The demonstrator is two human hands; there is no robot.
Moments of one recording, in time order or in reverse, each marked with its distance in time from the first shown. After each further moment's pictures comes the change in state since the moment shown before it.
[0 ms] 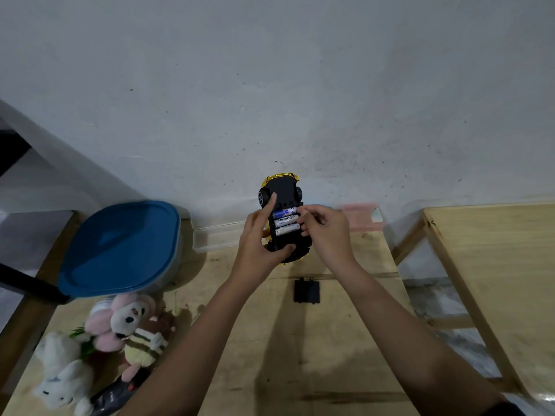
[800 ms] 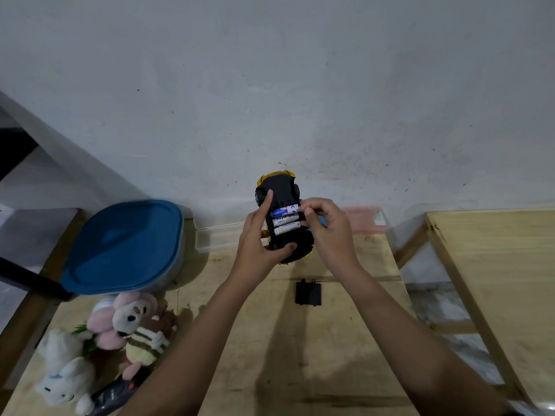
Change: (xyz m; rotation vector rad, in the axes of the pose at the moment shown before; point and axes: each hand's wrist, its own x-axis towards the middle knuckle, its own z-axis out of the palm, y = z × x) left_hand 0.003 -0.002 -0.004 -0.022 0.038 0.015; right_hand -0.005 -0.009 -0.001 0.048 -0.049 -0.162
